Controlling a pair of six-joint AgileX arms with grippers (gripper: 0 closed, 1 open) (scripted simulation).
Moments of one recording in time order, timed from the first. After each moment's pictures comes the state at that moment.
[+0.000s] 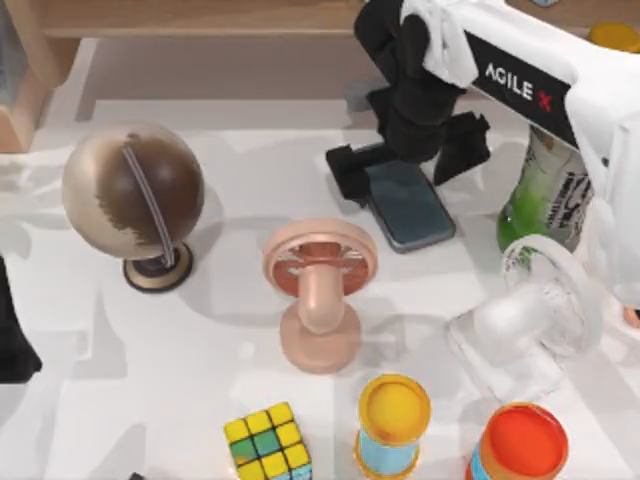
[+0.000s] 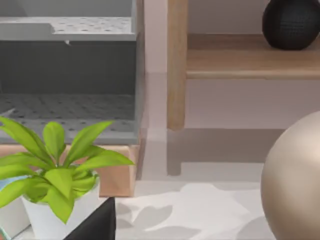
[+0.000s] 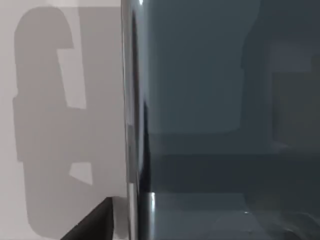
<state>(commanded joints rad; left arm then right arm) 0.00 0.00 0.00 0.00 0.00 0.00 0.46 2.70 2.40 -1.14 0.02 0.12</state>
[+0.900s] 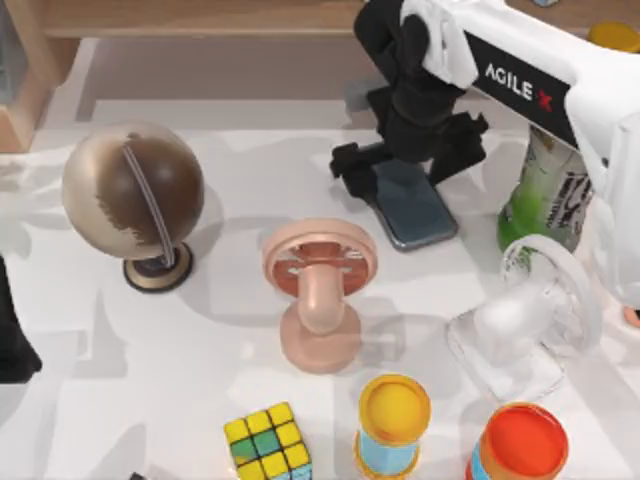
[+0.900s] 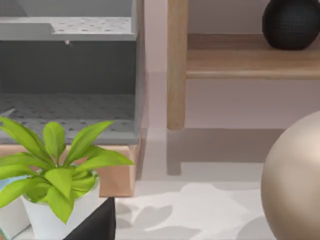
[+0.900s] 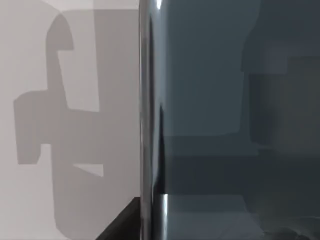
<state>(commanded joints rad) 0.00 0.00 0.00 0.00 0.00 0.00 0.46 2.71 2.40 -1.13 0.02 0.12</state>
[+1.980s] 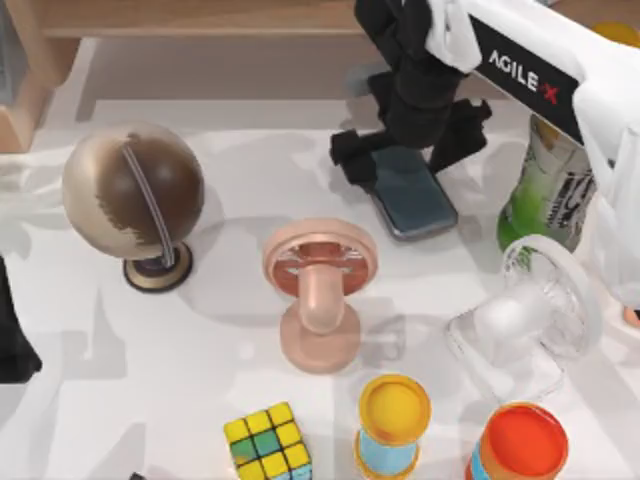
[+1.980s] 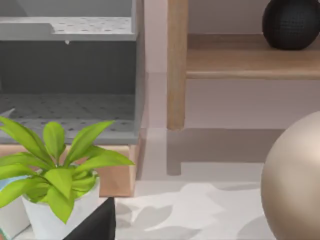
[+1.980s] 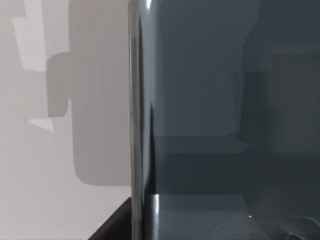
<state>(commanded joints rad) 0.00 0.00 0.00 0.00 0.00 0.00 0.46 2.67 2.48 -1.22 0.03 0.12</state>
